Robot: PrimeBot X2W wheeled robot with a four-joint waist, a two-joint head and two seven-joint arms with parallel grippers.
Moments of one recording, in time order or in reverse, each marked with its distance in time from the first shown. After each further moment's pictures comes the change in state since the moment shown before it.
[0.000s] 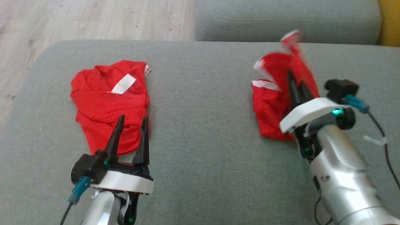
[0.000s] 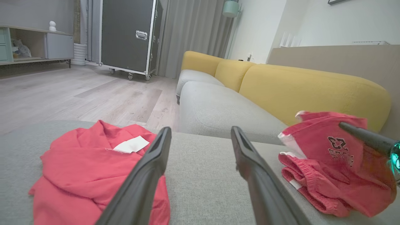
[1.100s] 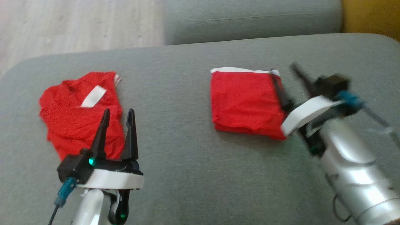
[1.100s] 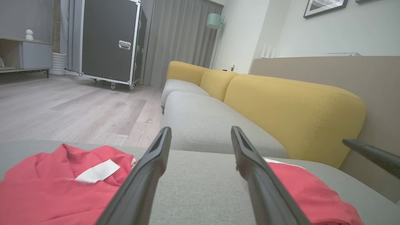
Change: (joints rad) left arm 0.017 0.001 0.062 -0.068 0.000 0.000 0.000; right arm -0.044 -0.113 0.323 0.008 0.051 0.000 -0.054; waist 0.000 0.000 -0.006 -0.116
